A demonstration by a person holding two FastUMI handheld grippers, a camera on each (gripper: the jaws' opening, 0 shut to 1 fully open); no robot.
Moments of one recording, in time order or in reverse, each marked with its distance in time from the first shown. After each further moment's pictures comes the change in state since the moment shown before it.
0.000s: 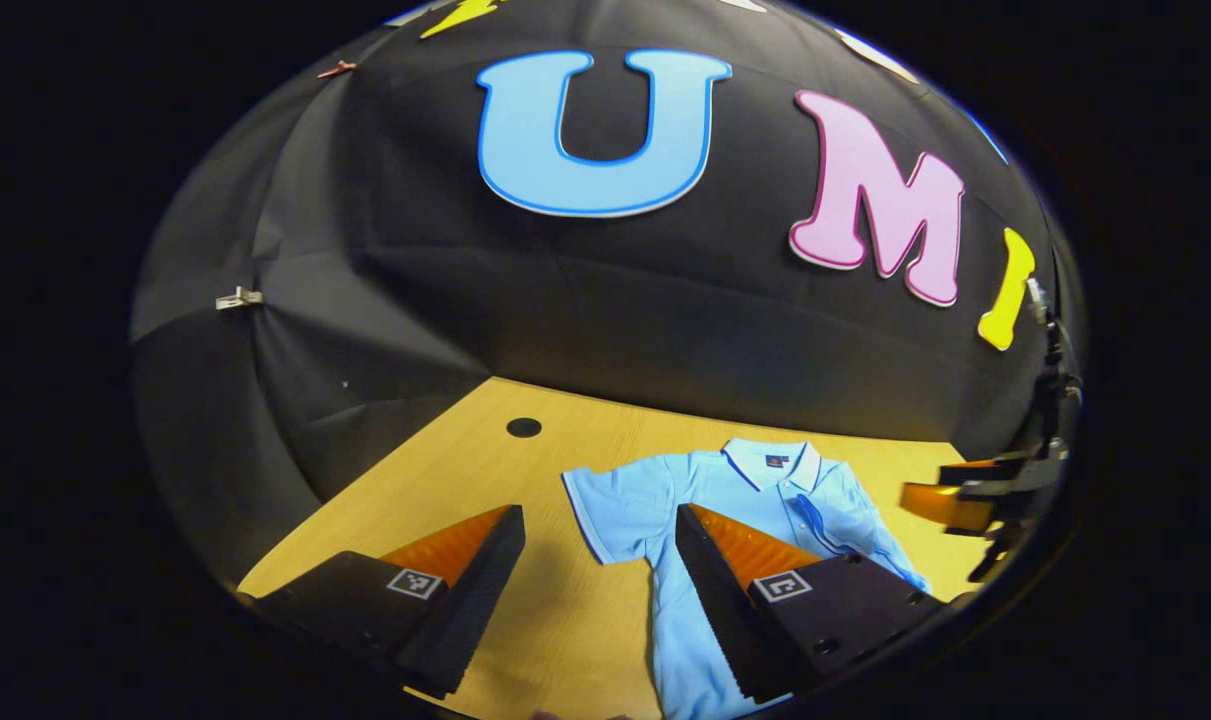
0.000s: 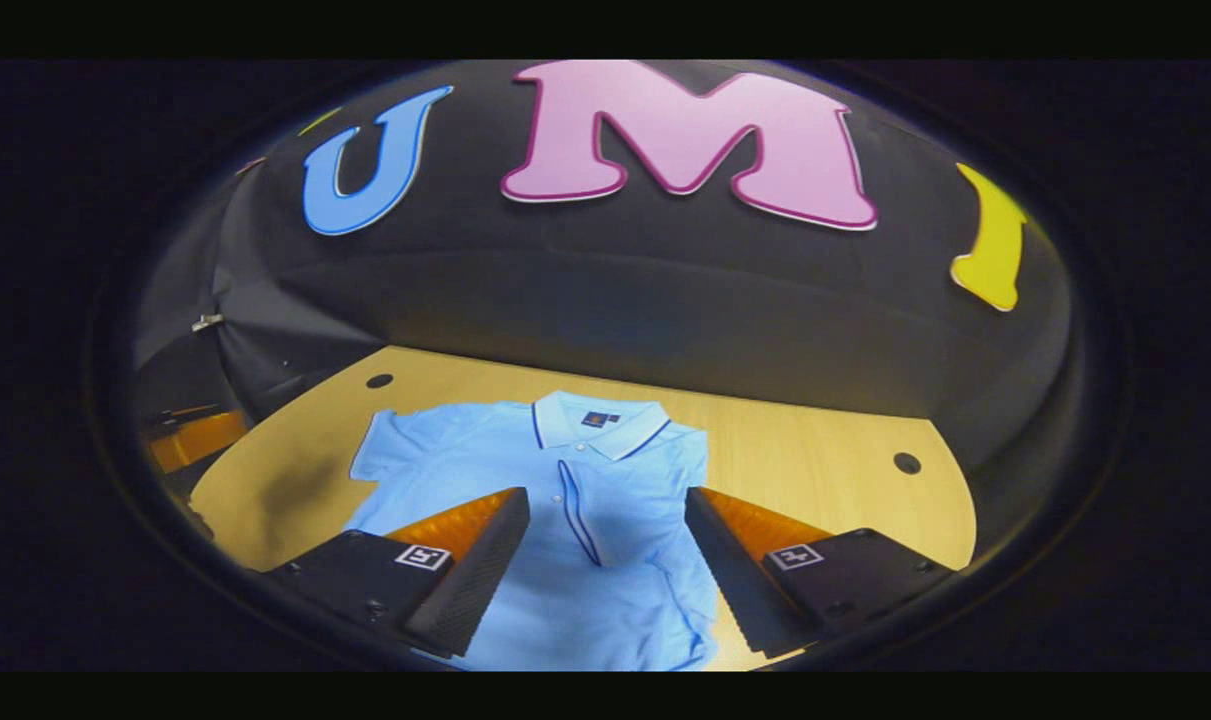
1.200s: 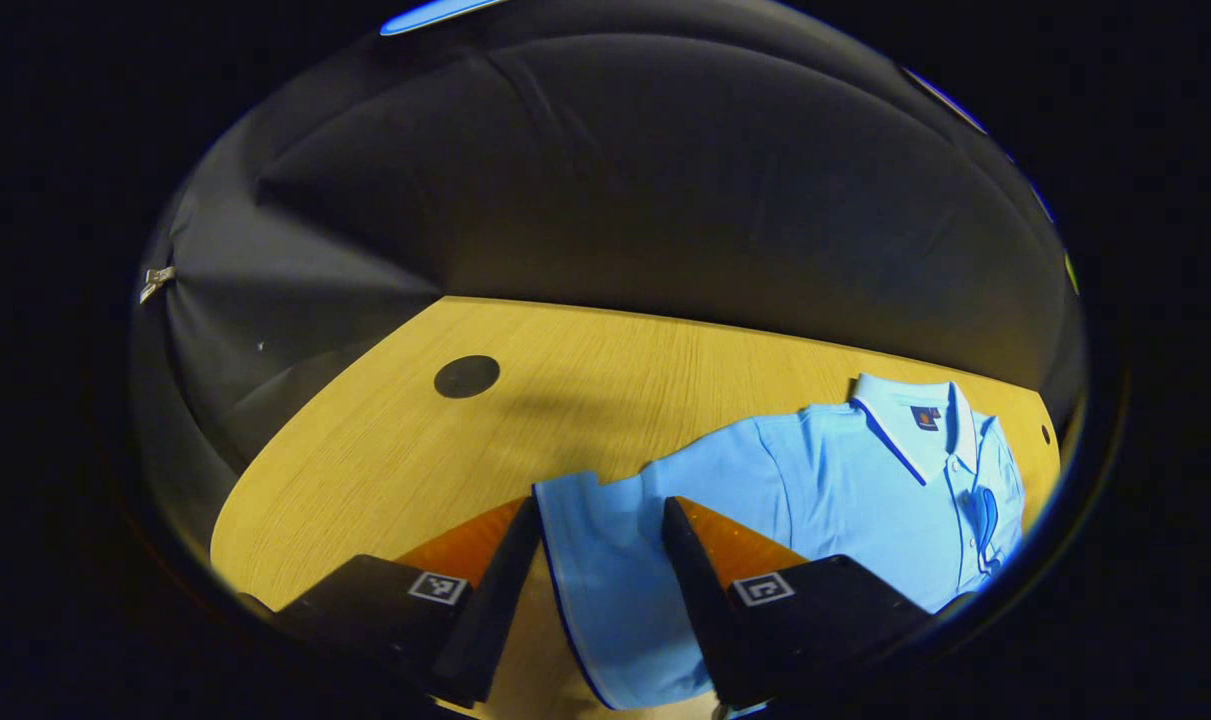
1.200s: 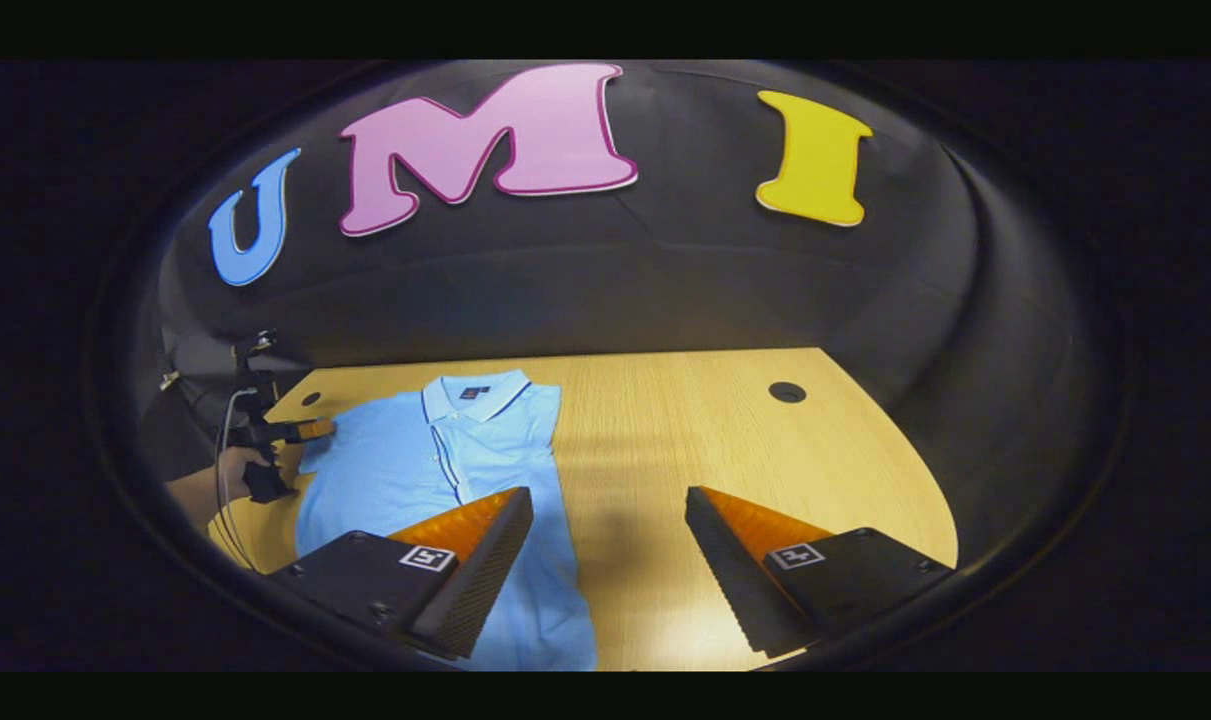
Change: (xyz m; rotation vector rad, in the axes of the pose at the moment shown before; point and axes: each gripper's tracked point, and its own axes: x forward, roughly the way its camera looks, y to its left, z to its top) left arm 0.210 0.011 -0.065 0.072 0.230 0.055; right arm -0.056 -0.123 -0.052 0.217 0.057 -0.144
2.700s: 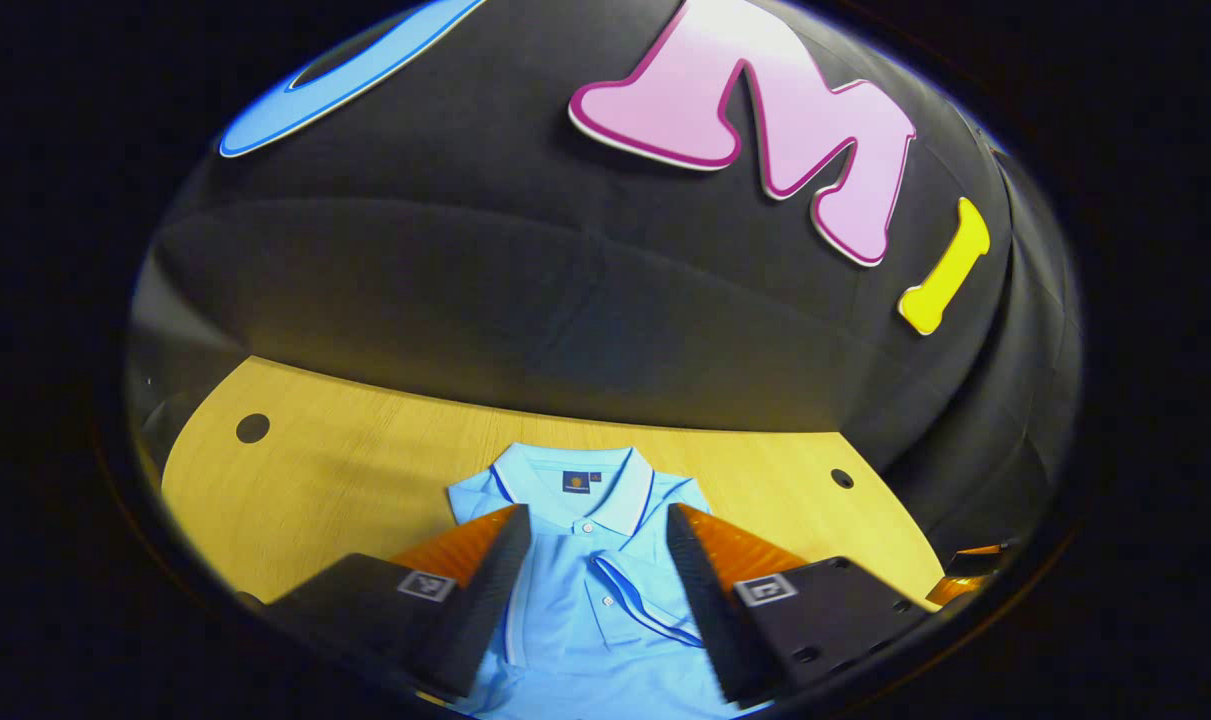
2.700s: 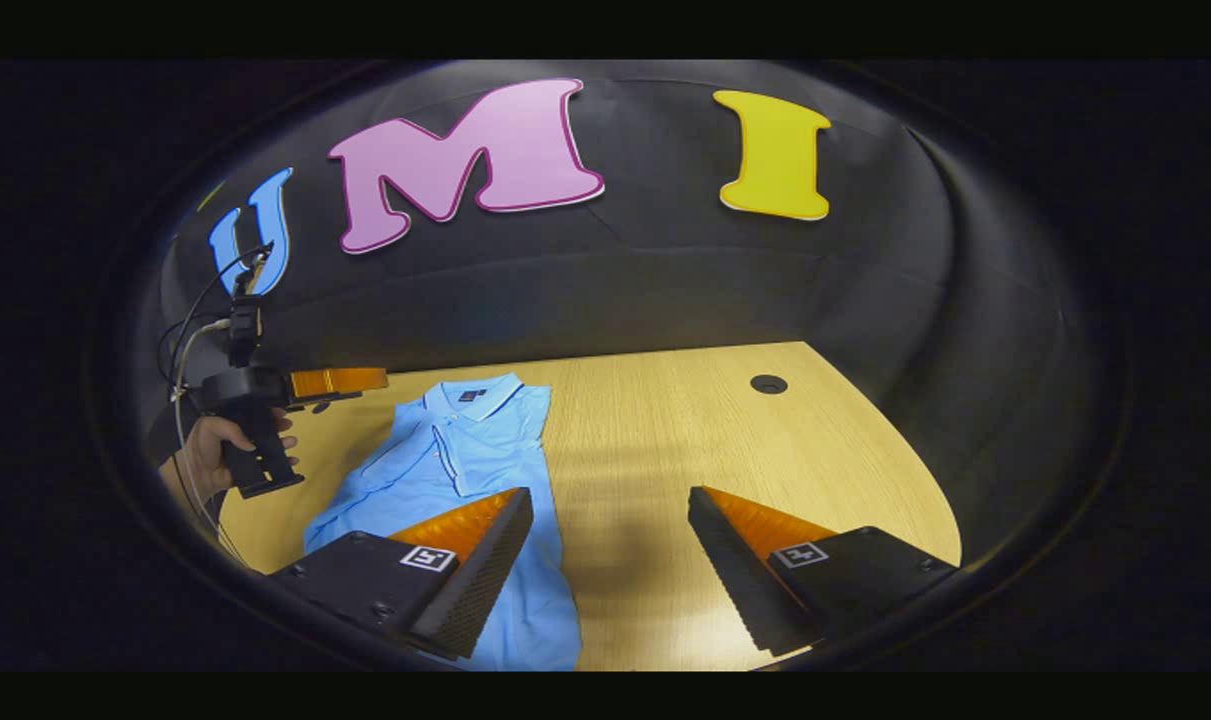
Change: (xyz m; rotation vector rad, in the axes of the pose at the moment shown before) left arm -0.158 -0.230 0.071 -0.009 -0.127 -0.466; right arm -0.036 -0.026 -0.003 0.011 -0.049 0.002
